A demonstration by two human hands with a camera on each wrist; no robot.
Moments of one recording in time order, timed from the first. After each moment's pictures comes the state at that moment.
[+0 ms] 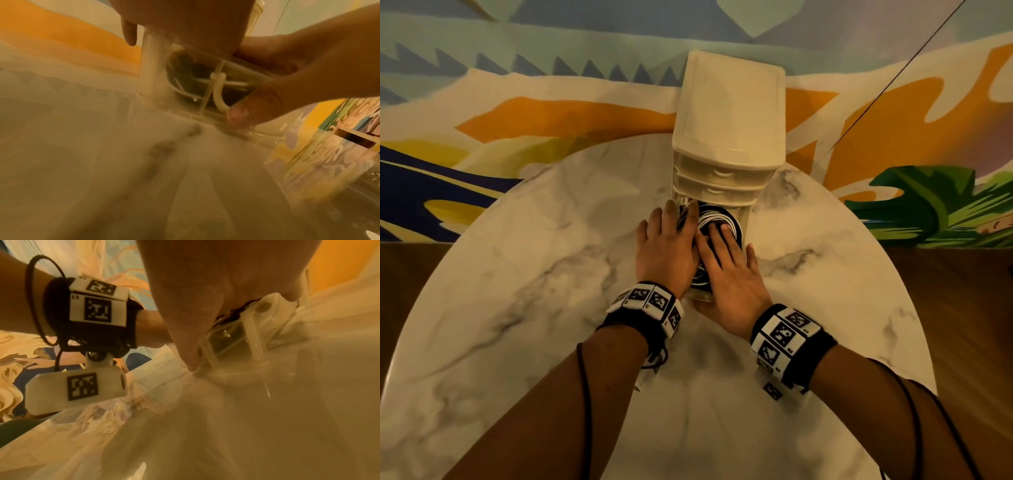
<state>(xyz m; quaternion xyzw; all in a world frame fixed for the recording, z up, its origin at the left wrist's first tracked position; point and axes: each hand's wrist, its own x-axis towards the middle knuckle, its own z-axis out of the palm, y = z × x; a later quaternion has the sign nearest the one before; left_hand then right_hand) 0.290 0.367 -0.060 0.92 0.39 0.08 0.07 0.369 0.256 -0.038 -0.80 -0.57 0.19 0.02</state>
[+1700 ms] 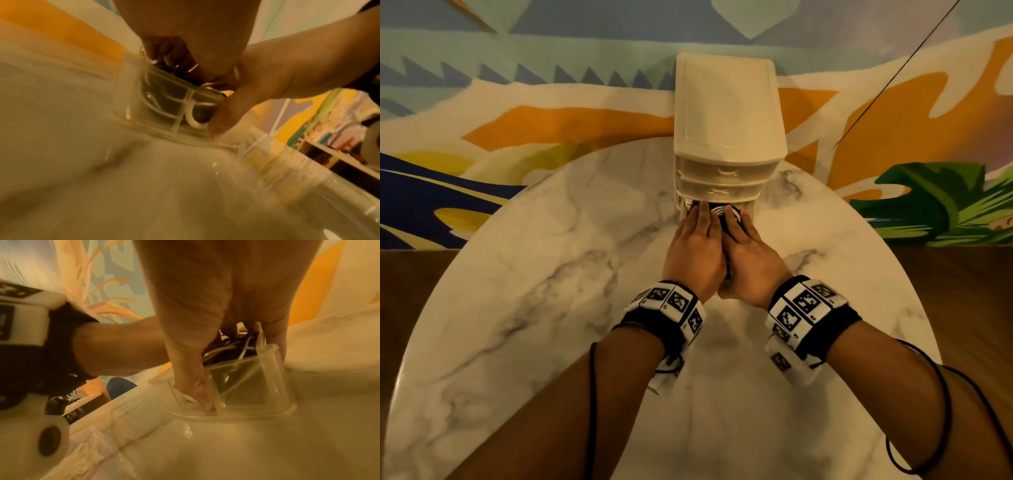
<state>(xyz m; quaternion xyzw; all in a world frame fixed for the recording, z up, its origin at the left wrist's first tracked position) 0.316 0.348 -0.039 0.94 0.30 0.00 0.16 0.422 0.279 -0.063 -0.78 -0.59 0.23 0.01</state>
